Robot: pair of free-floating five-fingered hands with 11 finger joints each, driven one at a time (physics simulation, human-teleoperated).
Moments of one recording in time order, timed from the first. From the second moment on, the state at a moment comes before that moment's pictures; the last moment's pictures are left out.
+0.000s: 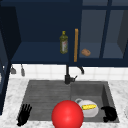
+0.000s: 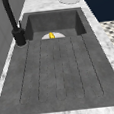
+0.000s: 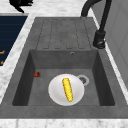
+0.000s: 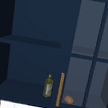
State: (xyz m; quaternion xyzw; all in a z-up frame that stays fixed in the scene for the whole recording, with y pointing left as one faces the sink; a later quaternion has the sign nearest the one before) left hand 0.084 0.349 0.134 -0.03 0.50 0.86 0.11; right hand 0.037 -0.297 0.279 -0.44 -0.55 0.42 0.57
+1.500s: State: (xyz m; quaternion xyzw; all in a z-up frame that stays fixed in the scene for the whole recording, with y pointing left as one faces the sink) left hand 0.088 0.317 0.164 -0.01 0.54 0.84 0.08; right hand 0.037 -0.297 0.279 -0.44 -0.55 0.42 0.57
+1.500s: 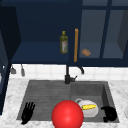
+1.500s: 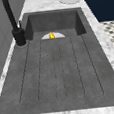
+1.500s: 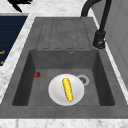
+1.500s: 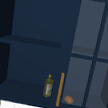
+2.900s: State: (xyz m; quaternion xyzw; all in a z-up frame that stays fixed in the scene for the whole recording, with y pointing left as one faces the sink) left hand 0.089 0.358 0.188 0.00 0.56 0.82 0.08; right hand 0.037 -0.297 0.279 -0.44 -0.55 0.42 0.57
